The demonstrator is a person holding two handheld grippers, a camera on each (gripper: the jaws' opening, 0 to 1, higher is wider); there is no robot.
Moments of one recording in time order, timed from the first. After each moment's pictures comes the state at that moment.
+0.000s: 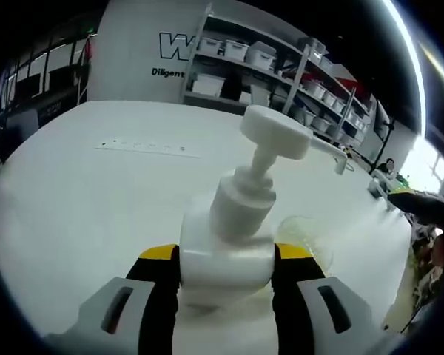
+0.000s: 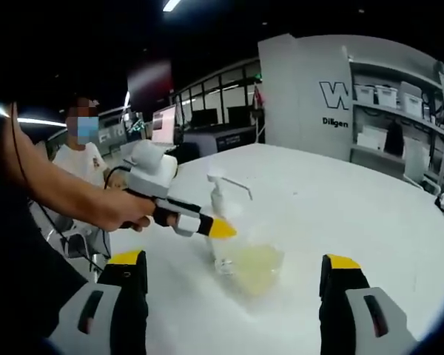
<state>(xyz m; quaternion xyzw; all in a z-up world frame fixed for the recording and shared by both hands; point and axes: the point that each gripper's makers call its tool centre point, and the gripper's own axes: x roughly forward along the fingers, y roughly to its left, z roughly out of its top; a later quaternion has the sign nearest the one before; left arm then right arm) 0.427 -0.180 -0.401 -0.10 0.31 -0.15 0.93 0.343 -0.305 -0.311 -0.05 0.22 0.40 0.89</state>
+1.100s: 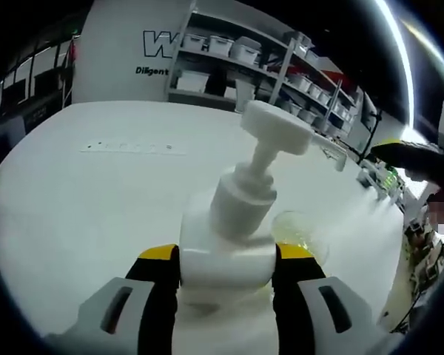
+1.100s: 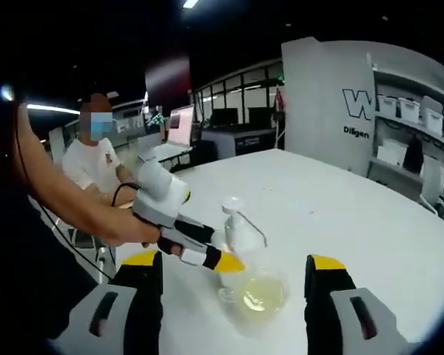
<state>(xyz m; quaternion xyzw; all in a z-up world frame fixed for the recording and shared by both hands) 0.429 -0.186 -0.403 -0.08 0.32 -0.19 0.93 0.371 -0.263 -0.284 -0.08 0.21 0.46 0.86</state>
